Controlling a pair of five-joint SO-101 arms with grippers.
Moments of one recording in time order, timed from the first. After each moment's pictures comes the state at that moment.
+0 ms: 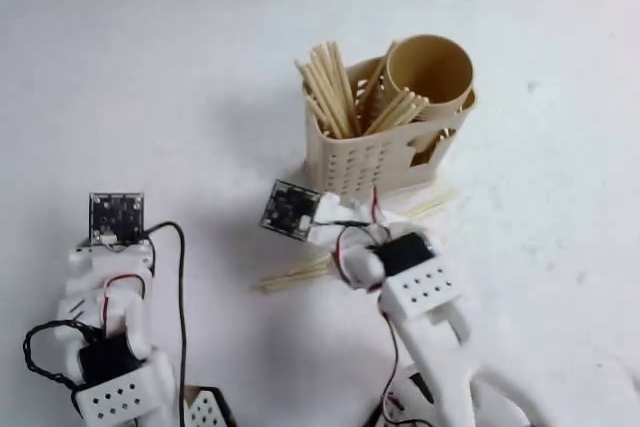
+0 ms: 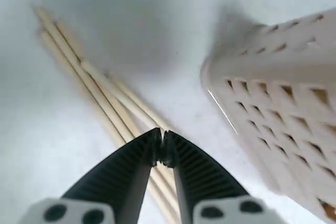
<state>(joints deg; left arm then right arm) -28.4 -103.3 97.2 53.8 -21.5 -26.6 -40.2 58.9 52.2 50.6</state>
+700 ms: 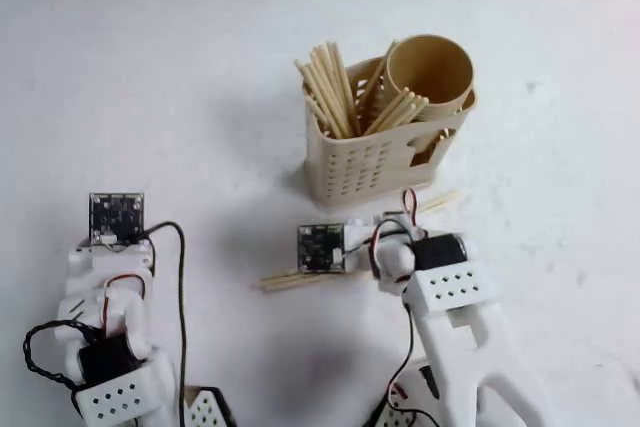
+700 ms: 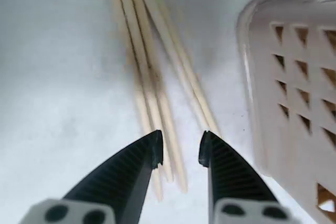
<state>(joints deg) -28.4 -103.3 97.2 53.8 -21.5 -15.3 -41.5 63.4 56.2 81.3</state>
